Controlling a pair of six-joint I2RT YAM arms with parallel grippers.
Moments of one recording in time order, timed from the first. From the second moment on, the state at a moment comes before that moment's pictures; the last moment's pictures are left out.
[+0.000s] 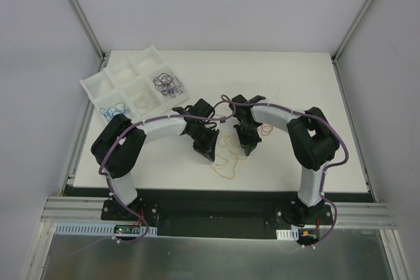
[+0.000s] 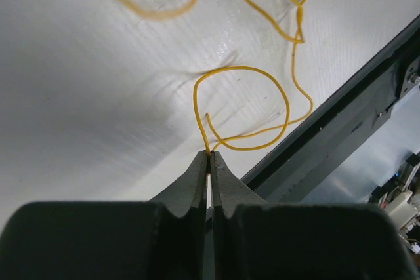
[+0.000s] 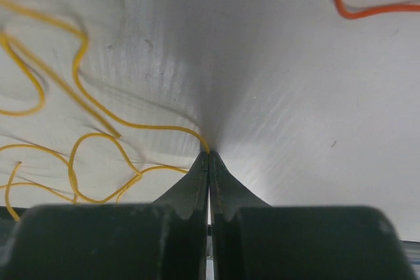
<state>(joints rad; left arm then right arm) -0.72 1.78 1.09 -0.55 0.55 -0.36 0.63 1.91 1.27 -0.95 -0.06 0.38</state>
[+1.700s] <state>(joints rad) -0.70 1.73 1.20 -0.62 0.20 -0.49 0.34 1.58 1.01 -0.73 -0.47 0.35</state>
